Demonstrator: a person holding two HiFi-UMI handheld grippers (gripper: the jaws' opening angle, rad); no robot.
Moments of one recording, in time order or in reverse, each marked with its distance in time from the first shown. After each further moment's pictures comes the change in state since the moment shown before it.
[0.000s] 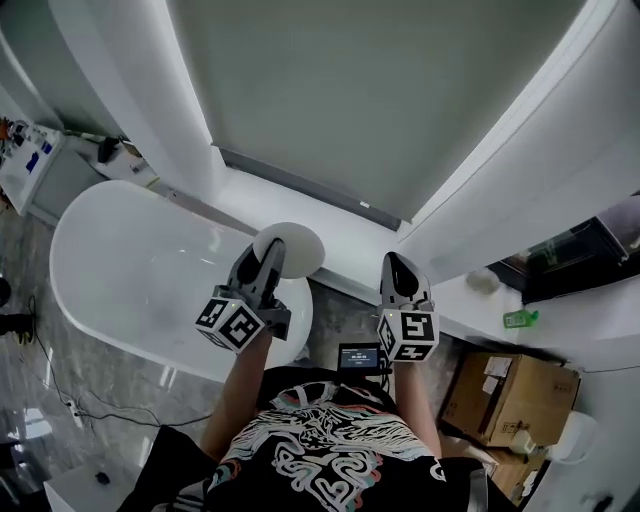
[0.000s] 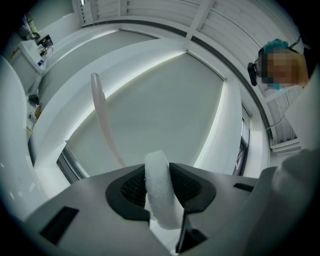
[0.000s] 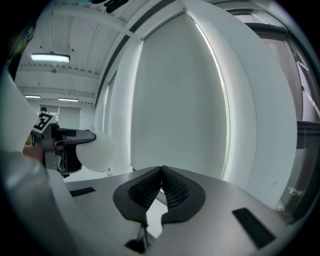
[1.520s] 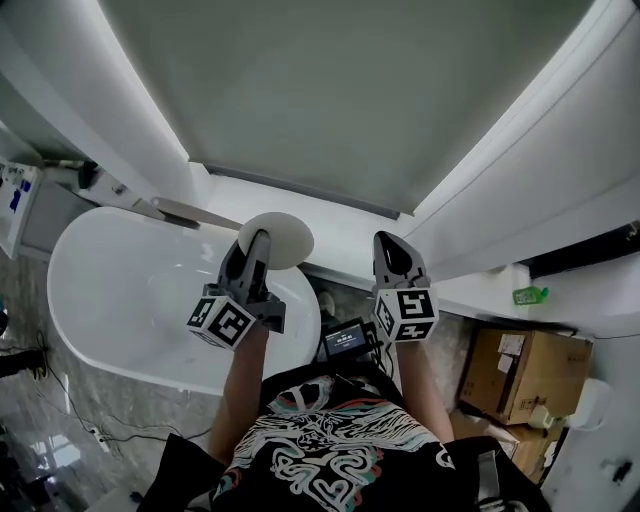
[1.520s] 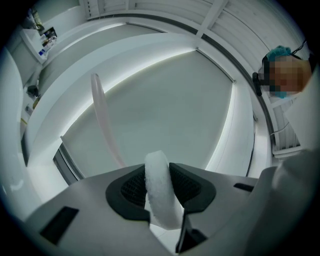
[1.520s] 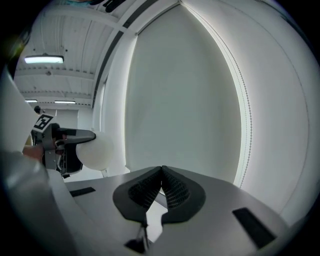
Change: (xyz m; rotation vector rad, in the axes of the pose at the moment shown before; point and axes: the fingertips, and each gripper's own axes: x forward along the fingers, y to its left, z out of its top) left arm 0.058 0.058 0.016 -0.066 0.026 0.001; right arm 0.081 -0.006 -0.002 0.045 0.017 0.003
